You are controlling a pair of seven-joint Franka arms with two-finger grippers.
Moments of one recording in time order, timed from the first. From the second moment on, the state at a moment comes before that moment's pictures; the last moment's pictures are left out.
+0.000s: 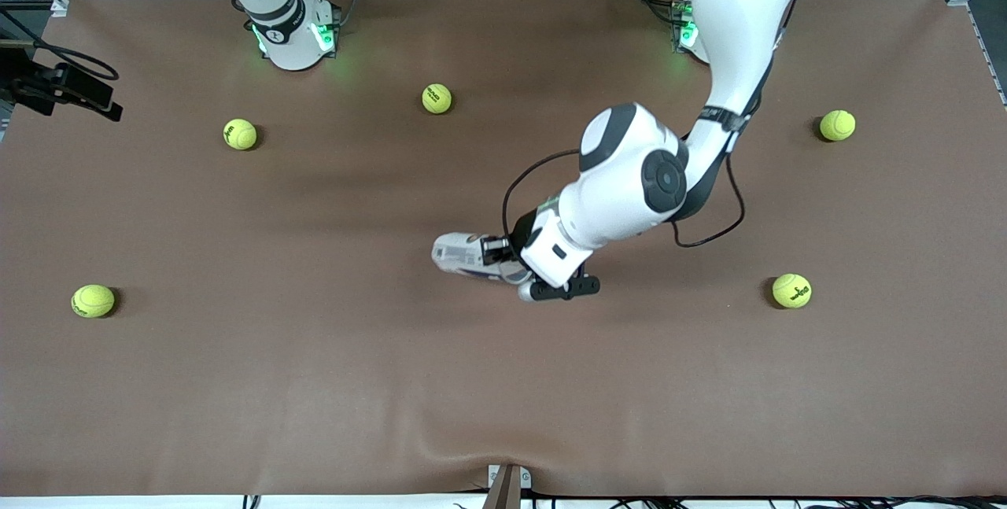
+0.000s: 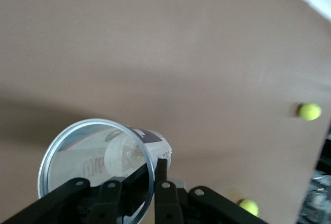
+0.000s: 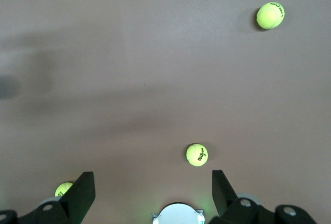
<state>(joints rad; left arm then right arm) -0.46 0.68 -0.23 -1.23 -0.38 2.18 -0.61 -0.07 -0.07 0.01 -1.57 0.02 1.39 0.07</state>
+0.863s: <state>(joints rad) -0.72 0.68 -0.12 -1.25 0.19 2.12 -0.81 -0.06 -0.07 0.03 -1.56 0.02 1.40 0.07</state>
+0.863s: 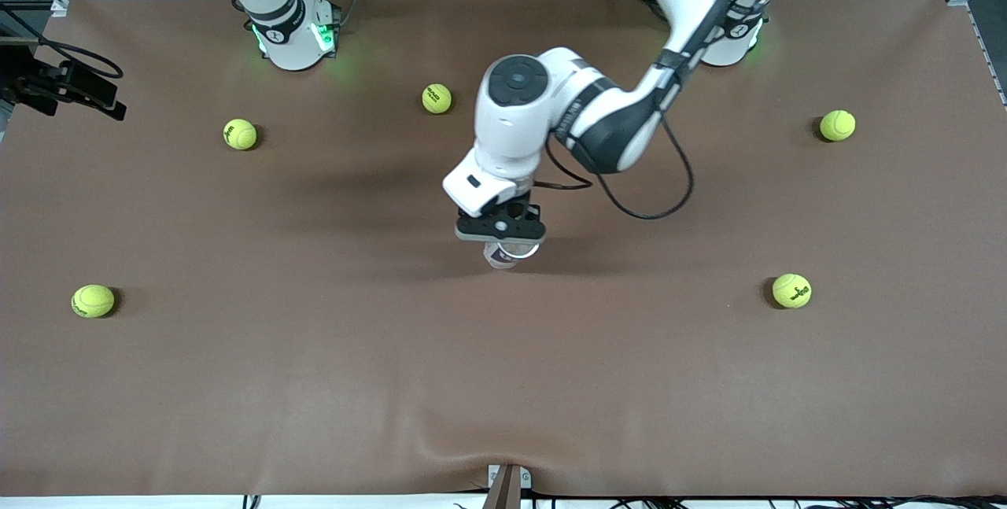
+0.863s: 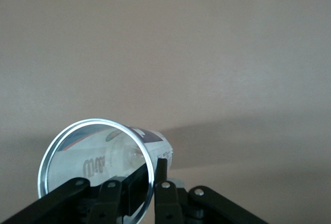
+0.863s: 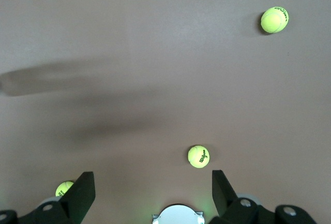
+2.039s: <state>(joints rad) -0.89 0.75 0.03 -1.22 0.20 2.20 -0.81 -0.06 -0.07 0.02 -1.55 0.05 1.41 0.07</state>
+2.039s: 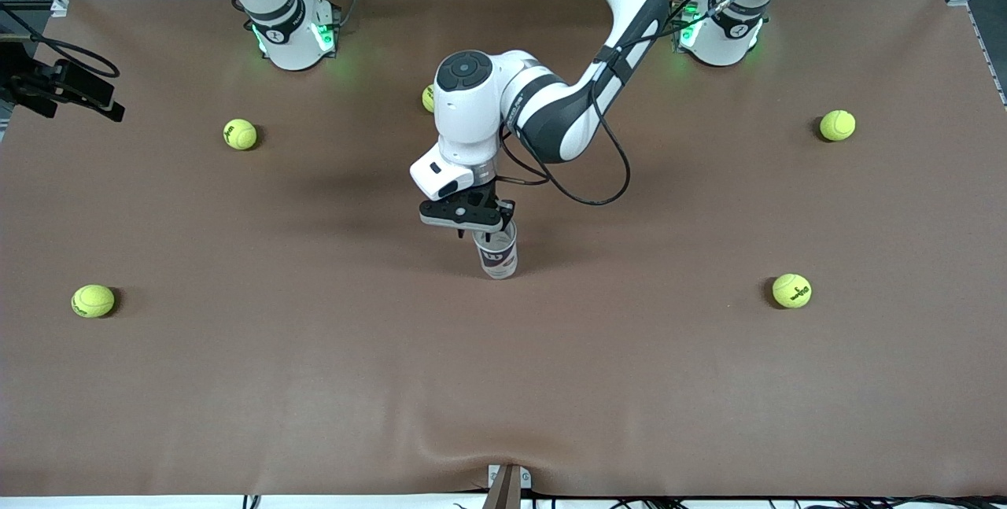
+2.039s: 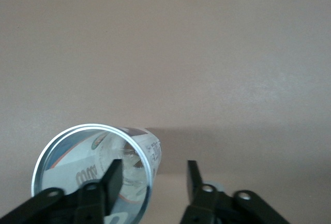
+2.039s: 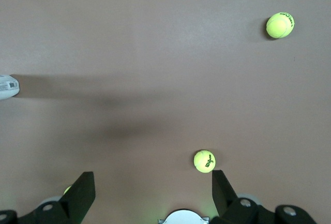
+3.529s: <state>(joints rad) -0.30 0.23 0.05 -1.22 0.14 1.54 -0.44 -0.06 -0.07 0.02 -1.55 0.04 1.40 0.07</state>
